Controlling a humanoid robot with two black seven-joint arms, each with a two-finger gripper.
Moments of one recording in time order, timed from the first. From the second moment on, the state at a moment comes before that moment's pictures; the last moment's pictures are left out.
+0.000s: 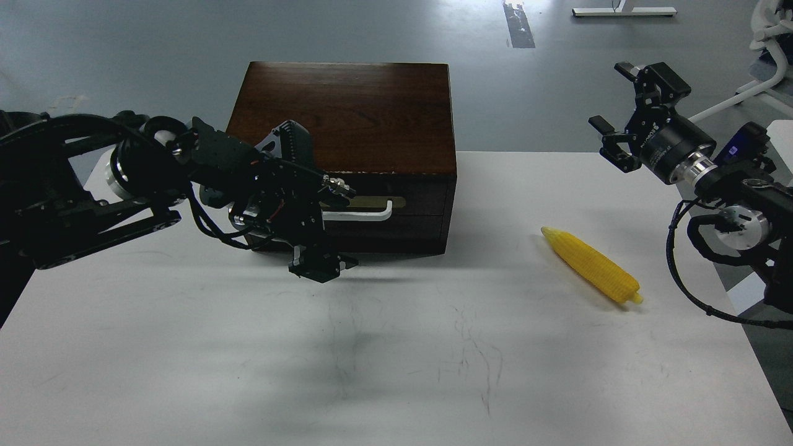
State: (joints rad) left arm -1.29 0.61 -0.08 -1.44 2.18 -0.49 -0.49; right arm 0.94 -0.50 0.24 0.56 -0.11 0.49 0.49
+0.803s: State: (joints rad) left arm -1.29 0.57 -0.05 -1.37 2.18 -0.49 -0.49; right arm 0.94 -0.50 0.24 0.56 -0.11 0.49 0.49
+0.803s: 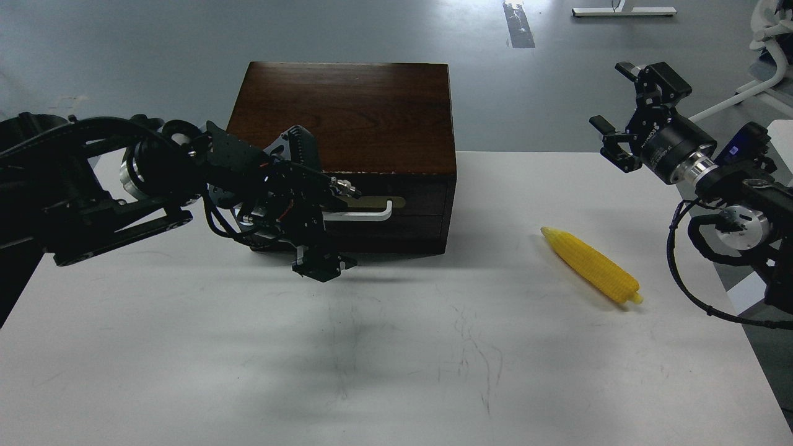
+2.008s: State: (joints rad) left arm -1.29 0.54 -0.02 -1.35 2.18 -0.49 -0.49; right arm 0.93 -0.50 0.24 0.56 -0.11 0.49 0.49
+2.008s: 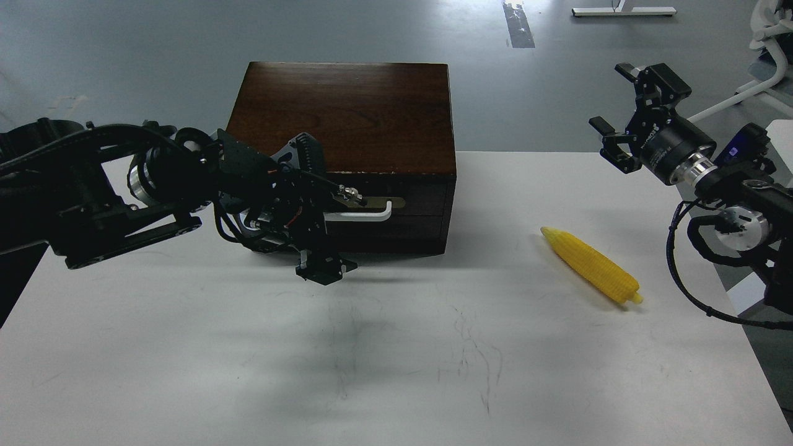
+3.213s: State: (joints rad) left arm -1.30 0.58 0.03 -1.53 2.18 -0.49 -0.49; right arm 0.93 -0.50 0.24 0.56 -0.11 0.49 0.49
